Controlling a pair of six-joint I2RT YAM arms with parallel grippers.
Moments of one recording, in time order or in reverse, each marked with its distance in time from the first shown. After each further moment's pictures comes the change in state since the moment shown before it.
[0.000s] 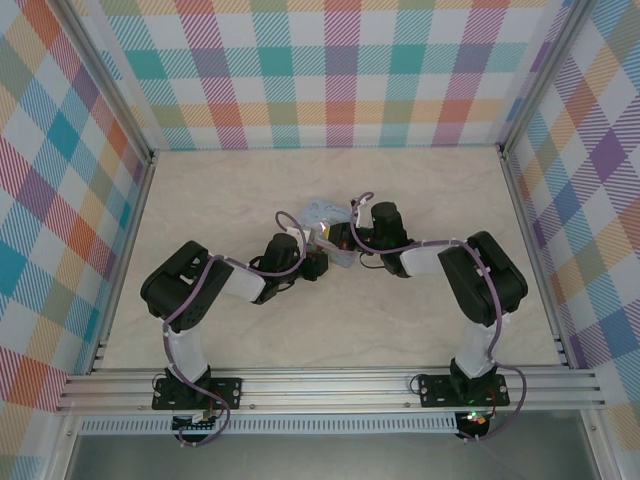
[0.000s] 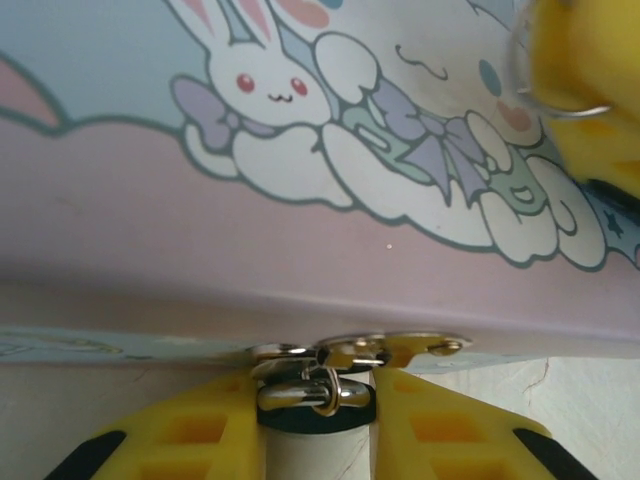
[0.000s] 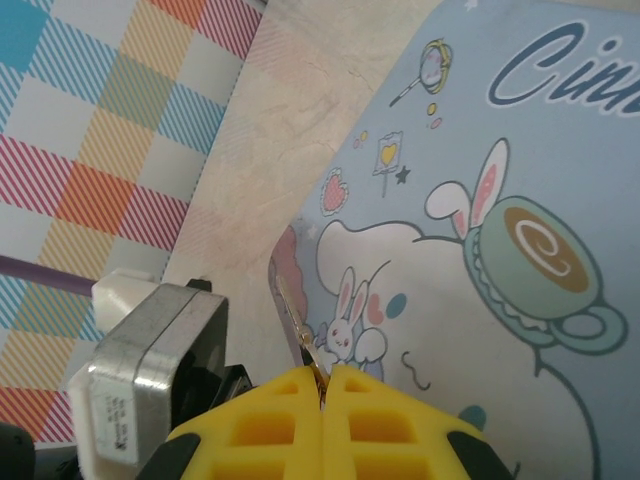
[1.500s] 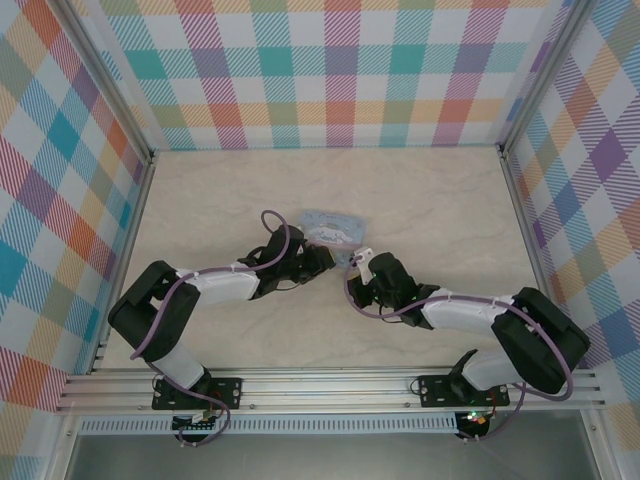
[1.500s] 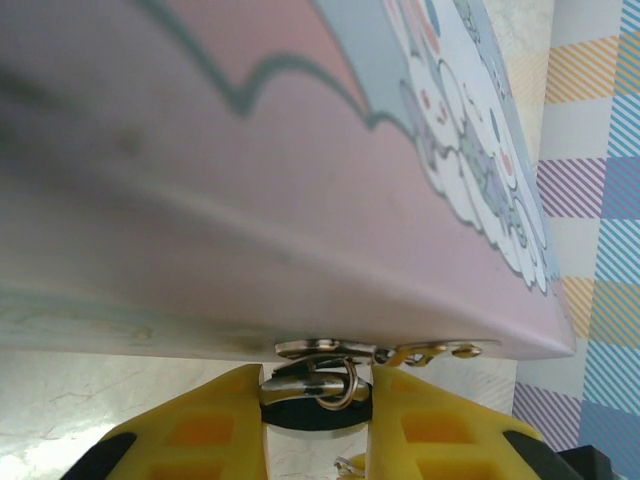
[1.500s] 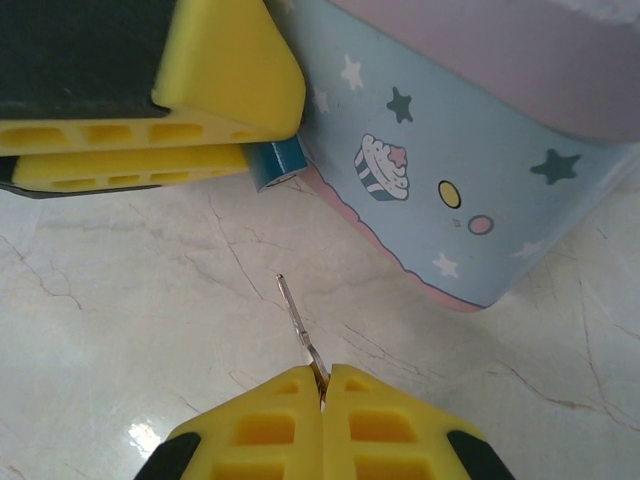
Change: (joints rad) left arm -0.069 -0.236 0.084 -0.416 0.036 -0.620; right arm 0.262 -0.446 -0.367 -0.356 0.516 -0.499
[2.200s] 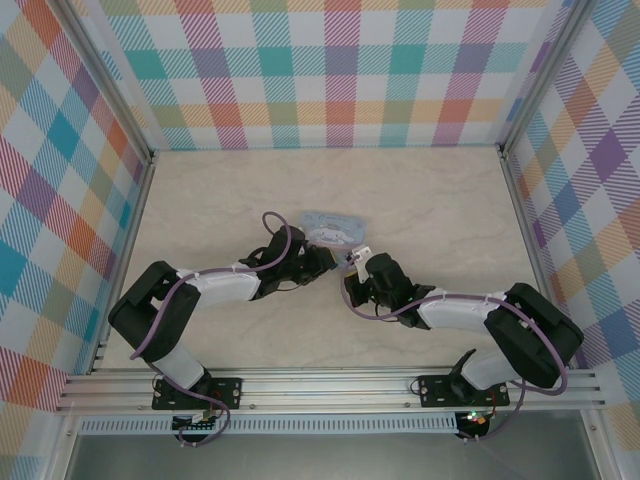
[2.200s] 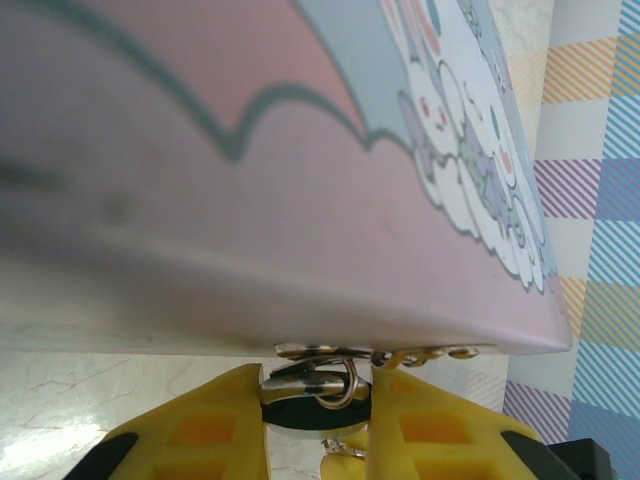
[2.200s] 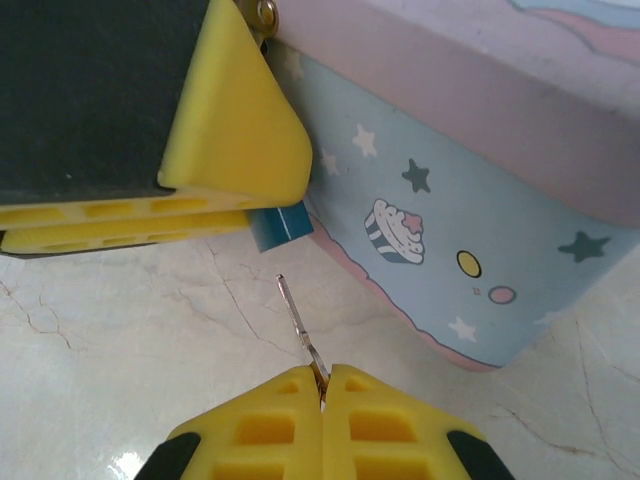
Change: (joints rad) left arm -0.010 0.000 0.002 0.000 0.000 -0.027; right arm 0.016 0.035 0.002 0.088 0.046 0.005
